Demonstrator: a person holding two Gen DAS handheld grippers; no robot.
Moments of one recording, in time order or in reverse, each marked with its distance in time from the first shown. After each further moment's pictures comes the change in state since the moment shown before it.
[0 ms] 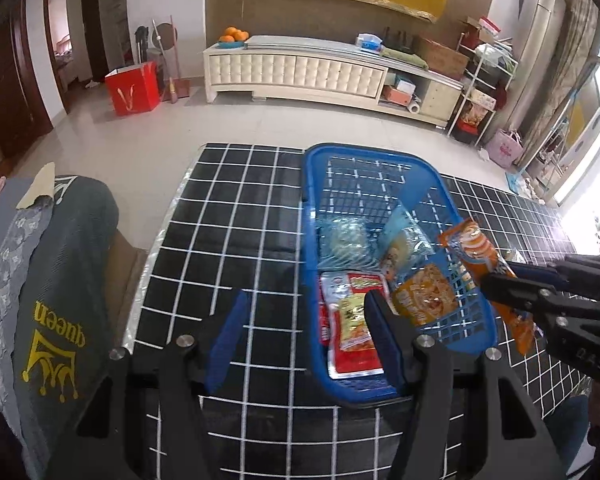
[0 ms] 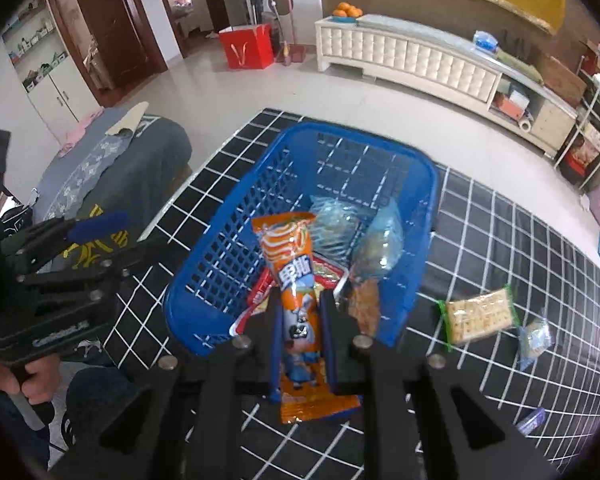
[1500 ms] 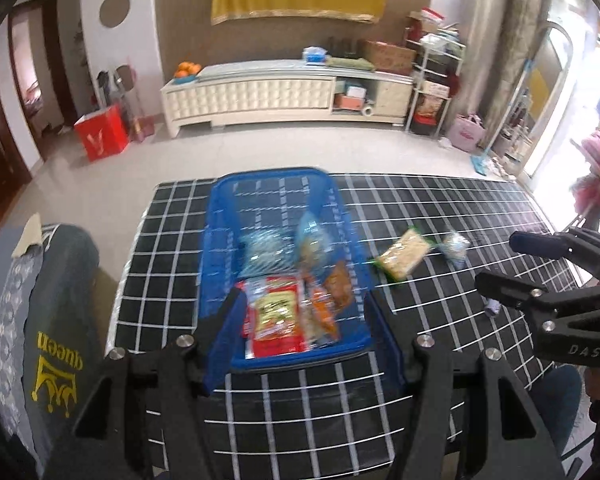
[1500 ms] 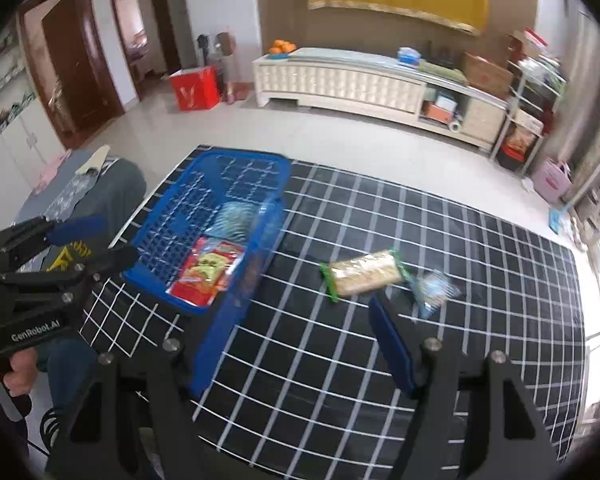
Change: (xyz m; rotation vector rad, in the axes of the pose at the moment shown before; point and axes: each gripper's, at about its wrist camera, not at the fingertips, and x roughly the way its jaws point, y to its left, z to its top) left arm -0.057 -0.118 -0.013 0.168 -0.063 -0.054; right arm -0.137 -0.098 -0.092 0.134 -0.168 -0.159
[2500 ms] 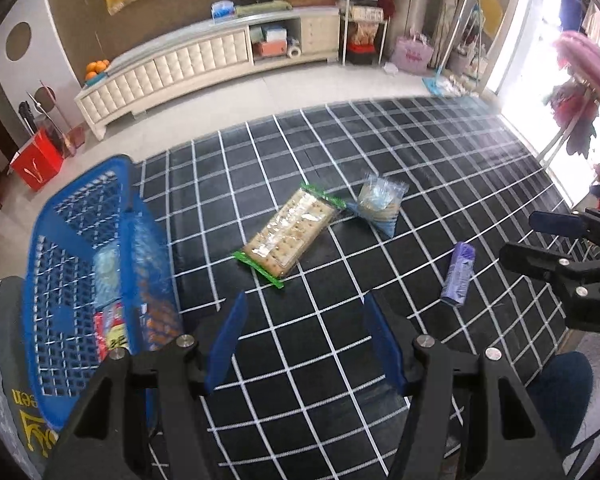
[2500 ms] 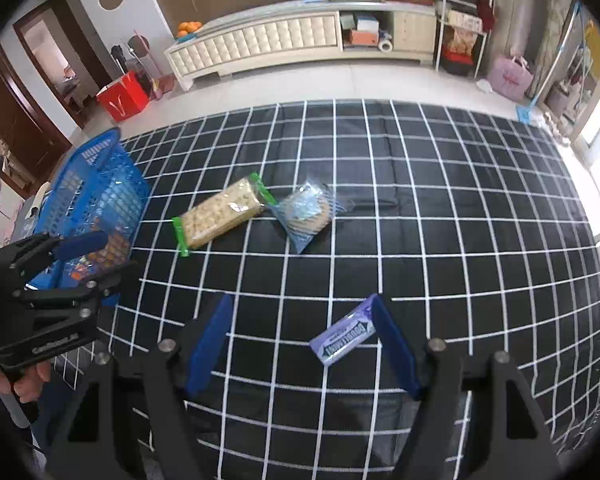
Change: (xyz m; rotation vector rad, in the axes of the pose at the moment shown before) left arm 0.159 -0.166 0.013 0.223 0.218 -0.070; right arm 0.088 -0.178 -0.062 0.265 0.153 -0.015
